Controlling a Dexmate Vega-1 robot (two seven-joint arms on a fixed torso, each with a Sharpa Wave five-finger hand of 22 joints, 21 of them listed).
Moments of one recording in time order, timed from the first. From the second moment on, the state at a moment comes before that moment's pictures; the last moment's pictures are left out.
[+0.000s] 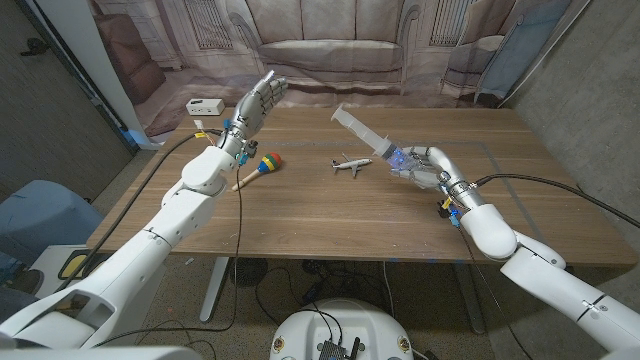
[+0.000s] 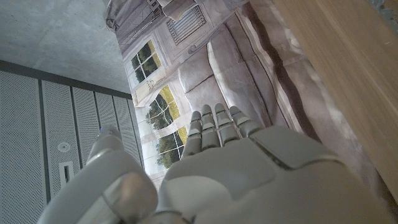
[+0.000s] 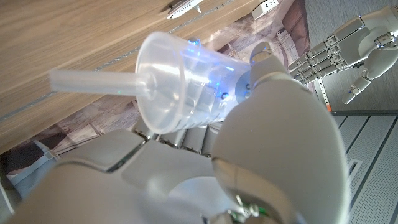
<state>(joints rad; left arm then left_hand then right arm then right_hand) 0.83 0.62 0.34 -1.60 -0.53 -0.36 -0.05 0.20 0.04 0.25 -0.12 0.19 0.24 0.09 0.19 0.17 0.26 0.06 0.21 0.19 0.20 0.06 0.19 0.17 0.06 0.06 0.20 0.17 -1.23 -0.81 -0.30 -1.89 -0.01 0.18 -0.33 1.13 0.00 0.28 -0.10 0.18 0.80 -0.02 0.20 0.20 0.94 -0.02 0.27 0.21 0.96 -0.14 0.40 0.39 0.96 -0.14 0.56 0.20</state>
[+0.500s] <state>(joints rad) 0.81 0.61 0.37 -1.60 -0.46 -0.42 -0.06 0.20 0.04 0.25 -0.12 0.19 0.26 0.07 0.19 0.17 0.26 0.04 0.21 0.19 0.19 0.05 0.18 0.17 0.05 0.06 0.20 0.17 -1.19 -0.77 -0.31 -1.86 0.03 0.18 -0.31 1.12 0.01 0.28 -0.10 0.18 0.78 0.00 0.19 0.20 0.94 -0.02 0.26 0.21 0.96 -0.14 0.39 0.40 0.94 -0.14 0.57 0.20</state>
